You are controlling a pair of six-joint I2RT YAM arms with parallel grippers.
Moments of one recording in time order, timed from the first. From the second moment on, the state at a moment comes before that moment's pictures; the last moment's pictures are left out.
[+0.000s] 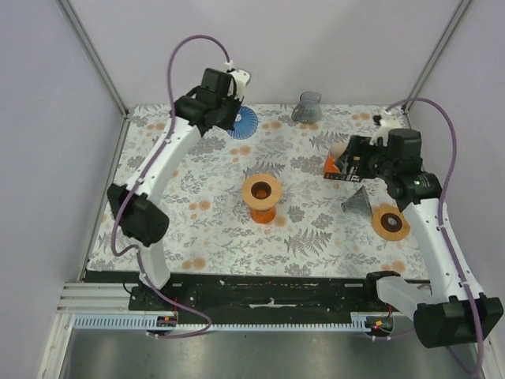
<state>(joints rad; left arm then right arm) -0.49 1.92 2.02 -0.83 -0.14 0.13 0.01 1.04 1.06 -0.58 -0.24 0.23</state>
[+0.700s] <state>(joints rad) -0.48 1.70 1.95 -1.04 0.23 -0.10 0.72 1.57 1.74 -0.56 -0.01 0.22</state>
